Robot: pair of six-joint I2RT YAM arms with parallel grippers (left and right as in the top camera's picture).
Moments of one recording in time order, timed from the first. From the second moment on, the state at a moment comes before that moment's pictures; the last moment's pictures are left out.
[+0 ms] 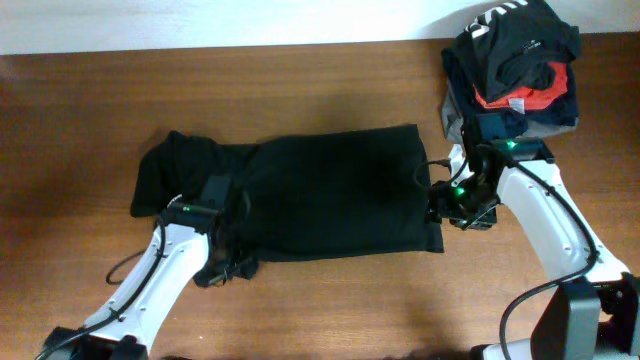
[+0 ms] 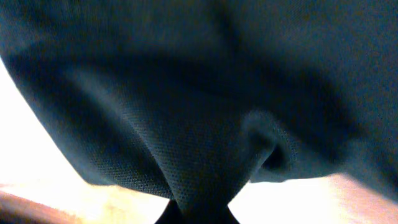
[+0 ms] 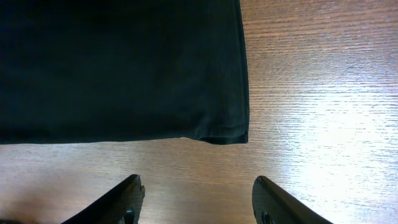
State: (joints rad) left arm -0.24 1.45 0.85 -0.98 -0.04 -0.74; right arm 0.04 1.60 1.18 -1.15 -0.20 0.16
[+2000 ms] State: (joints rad) left arm -0.09 1.25 1.08 -1.20 -0.14 -0.47; right arm -0.03 1.67 1.12 -1.30 -0.16 0.20
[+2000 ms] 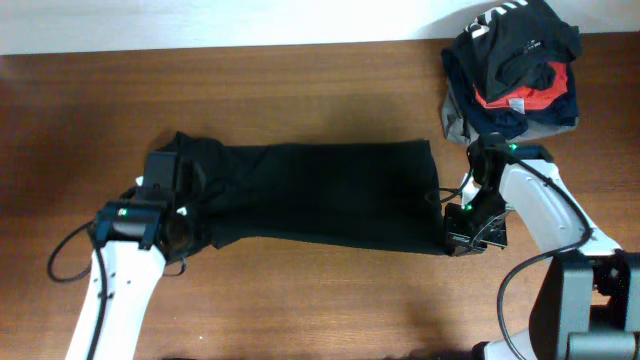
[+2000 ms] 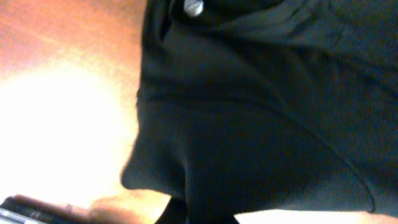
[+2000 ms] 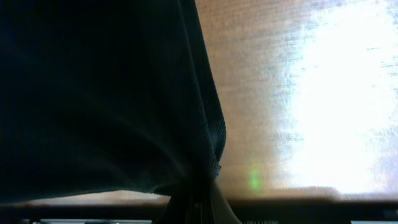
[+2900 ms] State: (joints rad) left arm -0.09 1.22 1.09 -0.98 -0.21 -0.39; right arm -0.03 1.55 1.15 -1.12 -0.13 0.19
